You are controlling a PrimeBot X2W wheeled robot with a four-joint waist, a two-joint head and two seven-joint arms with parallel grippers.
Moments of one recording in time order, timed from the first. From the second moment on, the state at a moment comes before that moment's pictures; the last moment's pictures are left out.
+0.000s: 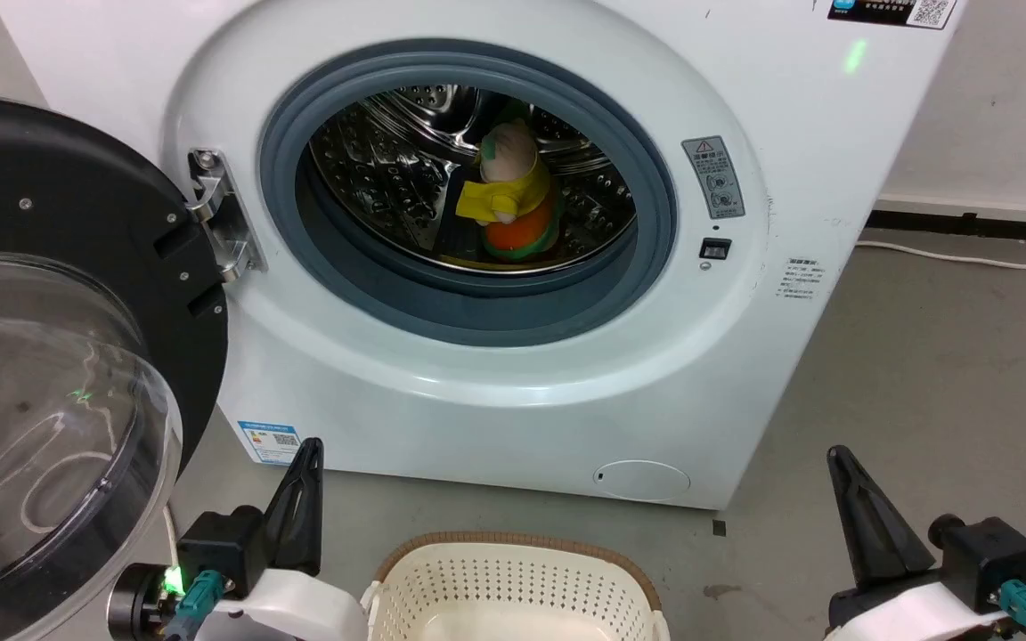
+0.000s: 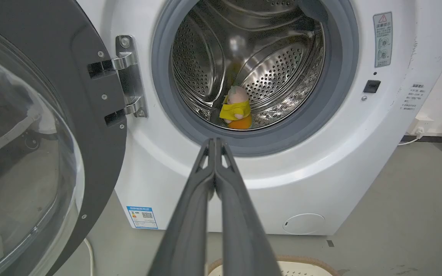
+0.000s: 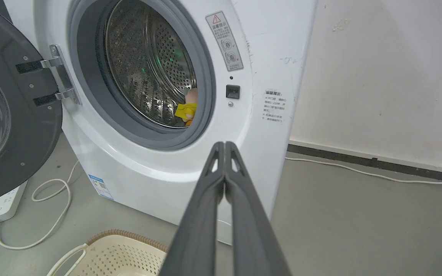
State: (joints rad) left arm -0.01 0.13 -0.12 0.06 -0.16 0.01 -0.14; right arm 0.05 -0.05 -0.01 0.00 0.06 0.13 -0.14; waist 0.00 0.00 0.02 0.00
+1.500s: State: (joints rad) left arm -0.01 0.08 -0.04 0.02 -0.06 0.01 -0.05; right arm 0.03 -0.05 0.00 0.00 0.03 0.13 -0.05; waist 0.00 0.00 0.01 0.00
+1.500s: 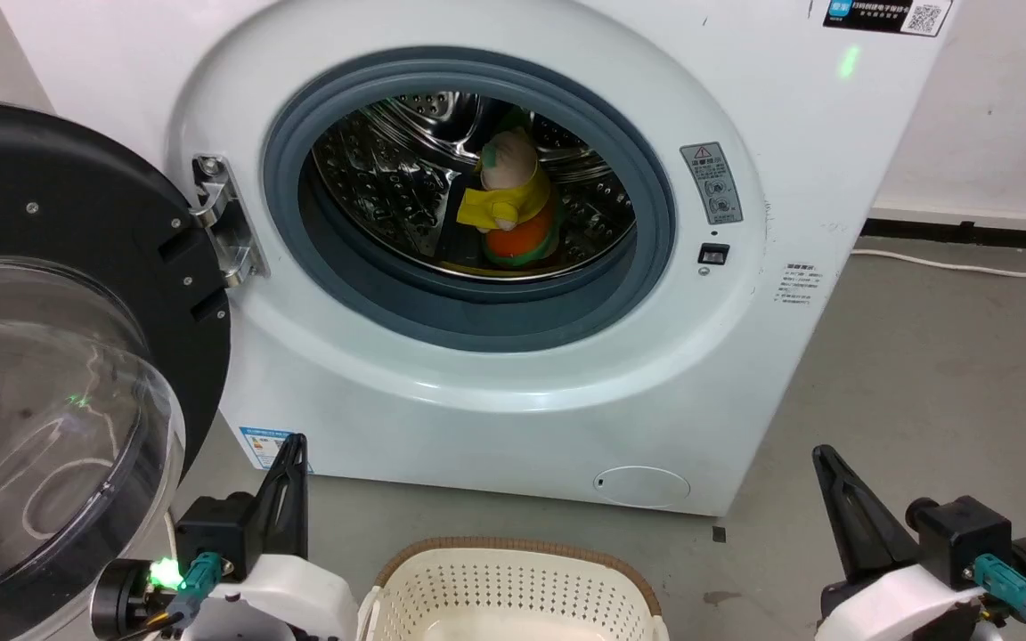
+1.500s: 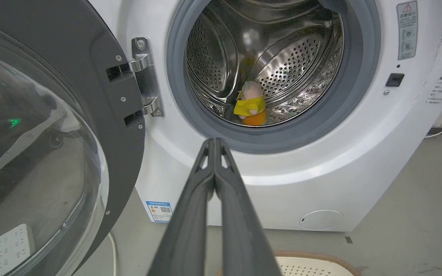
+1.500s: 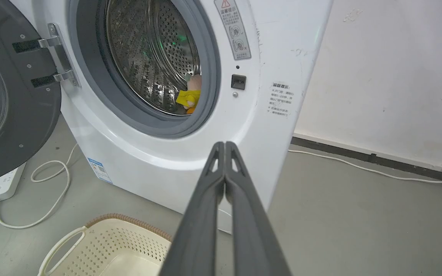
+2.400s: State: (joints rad) left arm -0.01 0.05 0.00 0.00 0.00 0.00 0.00; right arm 0.01 -0.05 0.00 0.00 0.01 0.13 0.00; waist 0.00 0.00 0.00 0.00
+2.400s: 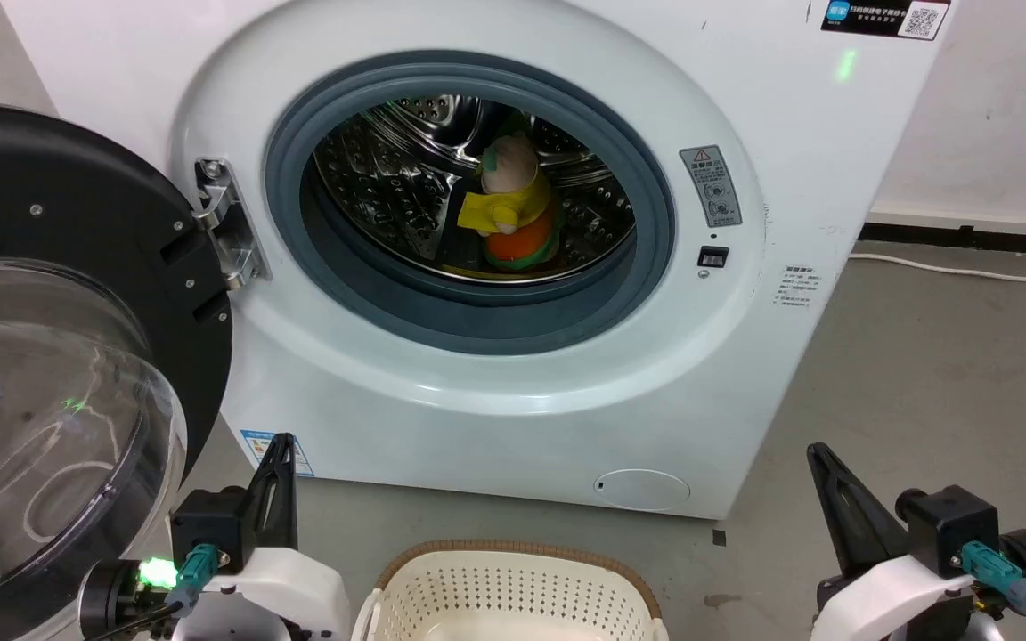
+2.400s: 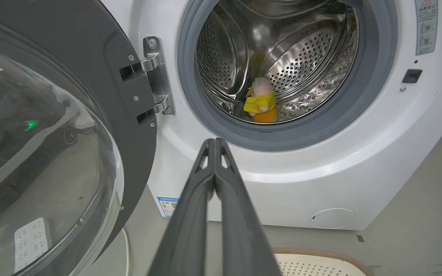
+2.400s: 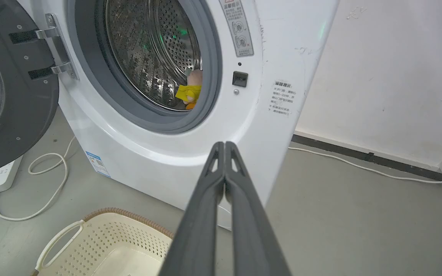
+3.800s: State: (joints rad) left arm -0.01 0.05 0.00 0.00 0.00 0.00 0.00; right arm 0.01 -0.05 0.00 0.00 0.01 0.13 0.00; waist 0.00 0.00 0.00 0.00
